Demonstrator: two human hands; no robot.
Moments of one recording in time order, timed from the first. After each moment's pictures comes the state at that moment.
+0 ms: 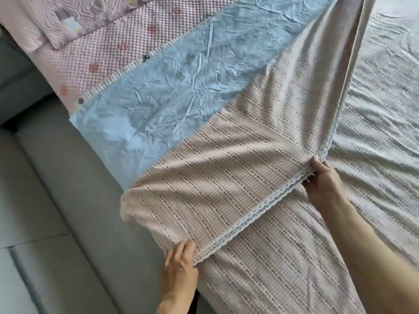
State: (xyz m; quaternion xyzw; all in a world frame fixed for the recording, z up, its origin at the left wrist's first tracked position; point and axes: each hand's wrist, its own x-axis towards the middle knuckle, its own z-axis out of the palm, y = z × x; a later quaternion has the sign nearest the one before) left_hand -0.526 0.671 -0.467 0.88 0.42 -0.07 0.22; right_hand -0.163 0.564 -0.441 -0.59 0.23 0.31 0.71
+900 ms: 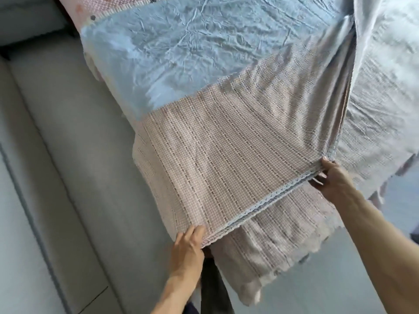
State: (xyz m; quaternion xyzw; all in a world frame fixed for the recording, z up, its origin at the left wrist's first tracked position) left_hand -0.648 0.354 -0.415 0.84 0.45 -0.06 0.30; right_hand -0.275 0.263 -0.365 -0.75 0.22 0.30 0.55
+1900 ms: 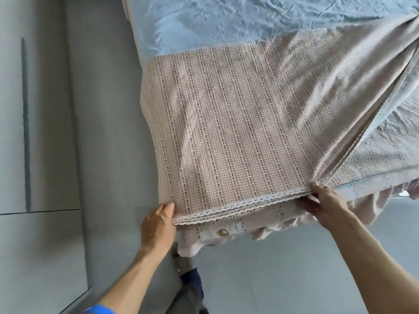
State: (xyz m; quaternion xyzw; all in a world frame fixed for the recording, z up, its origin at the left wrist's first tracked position) left_hand -0.634 0.175 -0.487 0.77 0.60 -0.04 0.23; right_hand -0.232 0.085 -0.466 -0.78 0.16 0.42 0.44
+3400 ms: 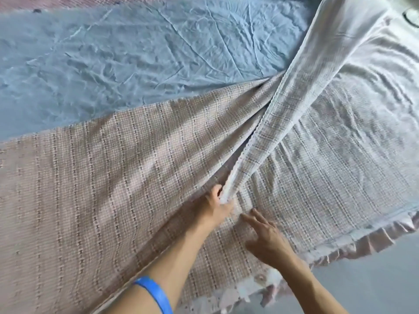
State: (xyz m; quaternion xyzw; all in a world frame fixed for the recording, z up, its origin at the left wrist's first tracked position) left_hand 0.126 0.250 -0.446 0.61 0.57 -0.01 0.54; right_hand 0.244 0.120 -0.415 -0.78 -0.46 0.42 -0.05
